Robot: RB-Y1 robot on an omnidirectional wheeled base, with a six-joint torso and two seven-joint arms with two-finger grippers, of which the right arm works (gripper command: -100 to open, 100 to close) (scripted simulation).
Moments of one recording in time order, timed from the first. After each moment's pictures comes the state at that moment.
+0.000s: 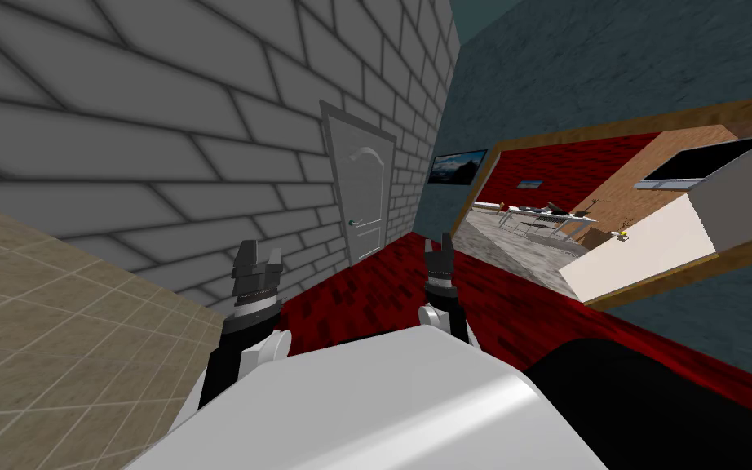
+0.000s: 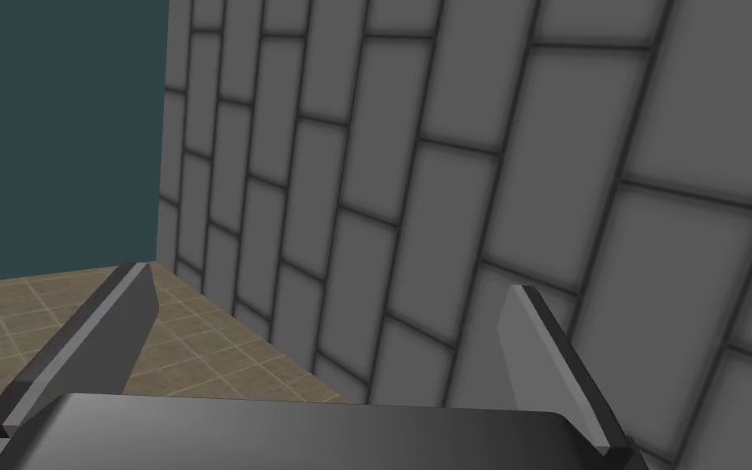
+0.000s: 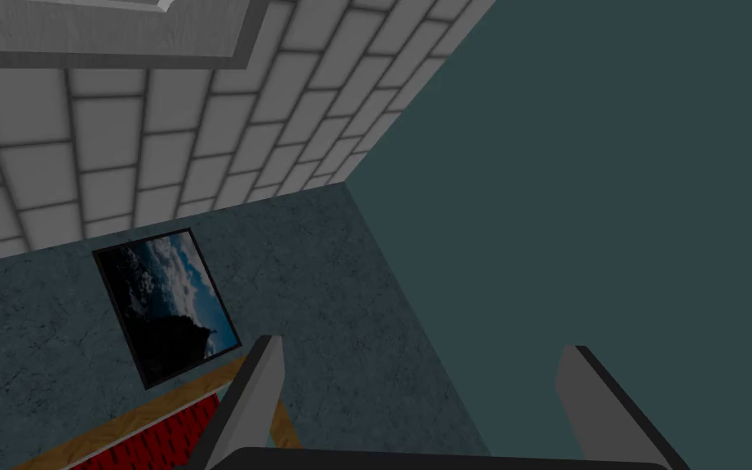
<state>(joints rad) 0.53 0.03 0.02 -2.29 -0.10 -0.56 0.14</state>
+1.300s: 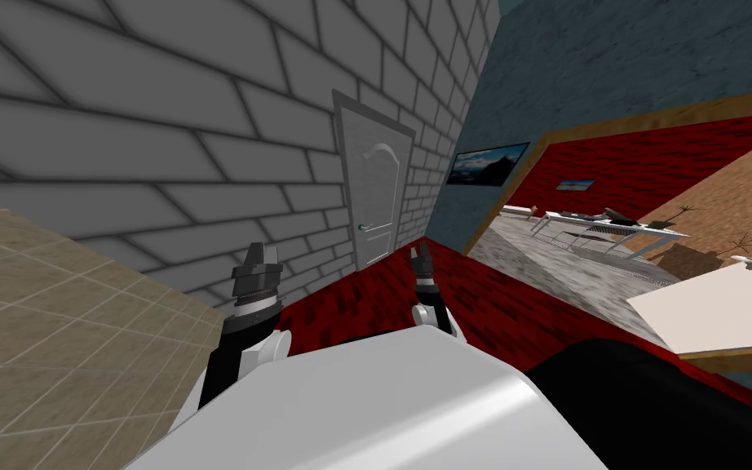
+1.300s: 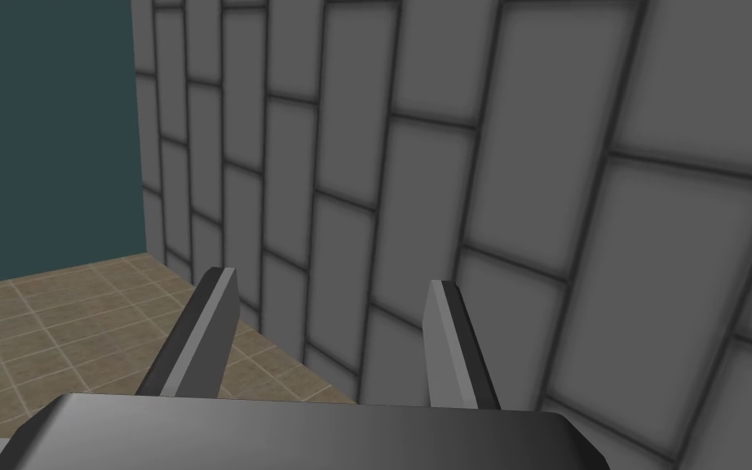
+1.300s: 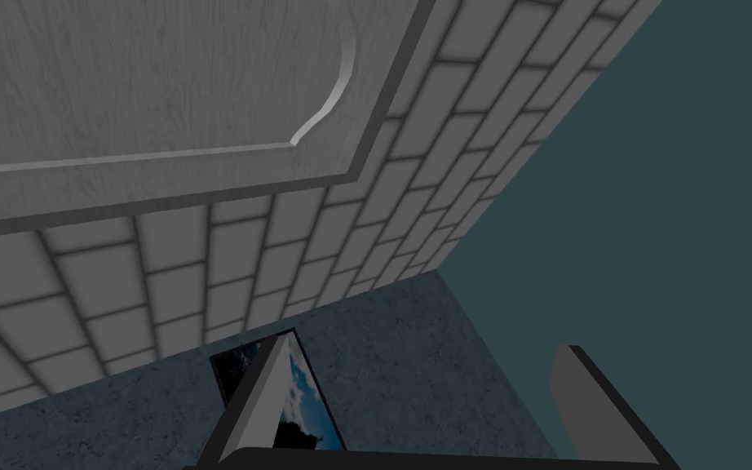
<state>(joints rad) 0.42 -0.07 0.04 -2.02 -0.13 -0.59 0.09</state>
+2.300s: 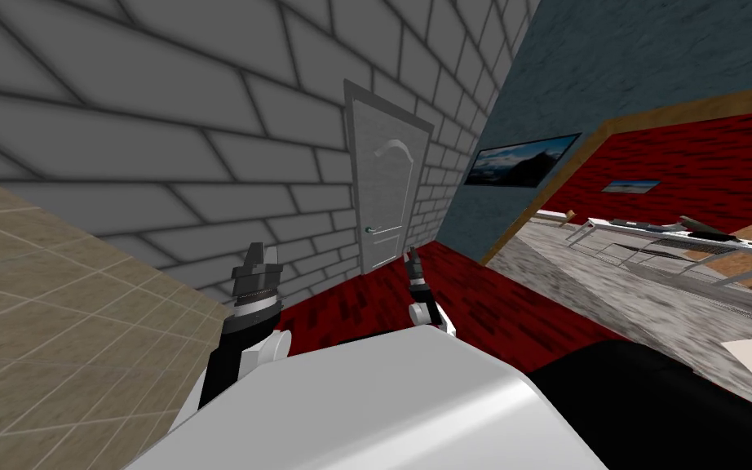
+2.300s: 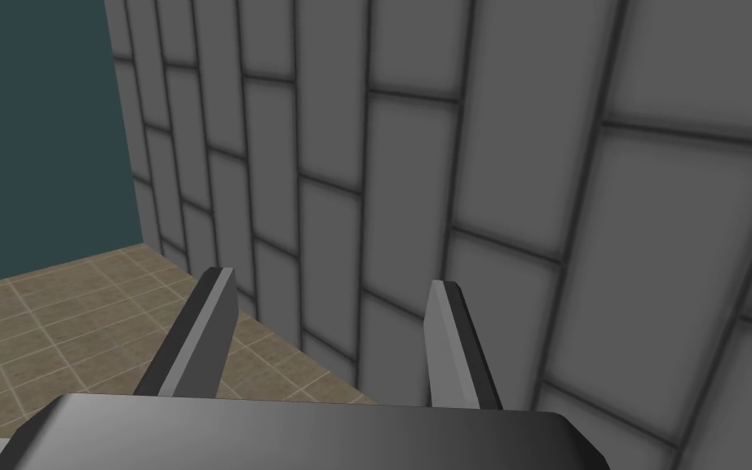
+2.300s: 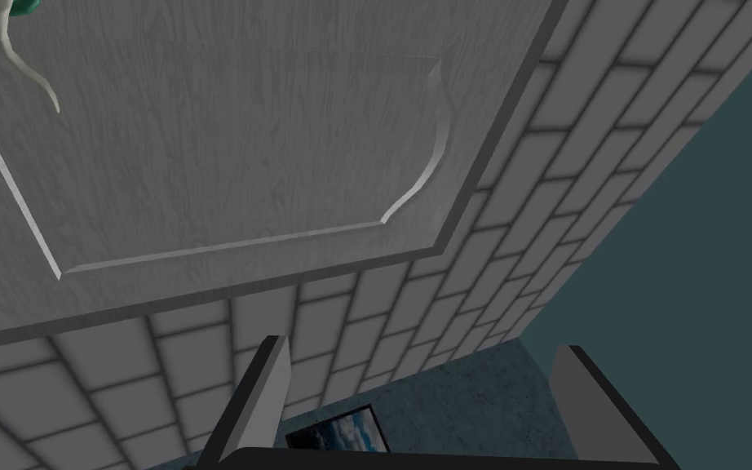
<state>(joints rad) 0.31 -0.13 0.07 -1.78 -0.14 -0.60 0.06</state>
